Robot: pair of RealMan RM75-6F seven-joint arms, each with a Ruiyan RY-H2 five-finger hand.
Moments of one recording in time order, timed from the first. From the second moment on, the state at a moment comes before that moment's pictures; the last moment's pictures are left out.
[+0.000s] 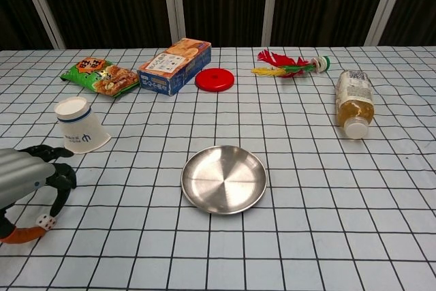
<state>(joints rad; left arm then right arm) -0.39 -1.48 0.06 -1.68 1.25 1.11 0.73 0.03 -1.08 0.11 -1.66 -1.43 1.53 -0.01</state>
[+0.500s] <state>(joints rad) -0.40 -1.44 0.03 -1.74 1.33 1.15 0.60 0.03 -1.08 0.12 -1.66 -1.43 1.54 -0.01</state>
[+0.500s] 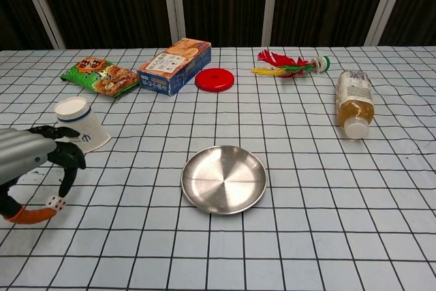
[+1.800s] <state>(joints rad) -0.83 -1.91 -0.23 -1.41 1.06 0.96 0.94 0.02 -1.06 0.13 -1.65 -1.41 1.54 0.05</state>
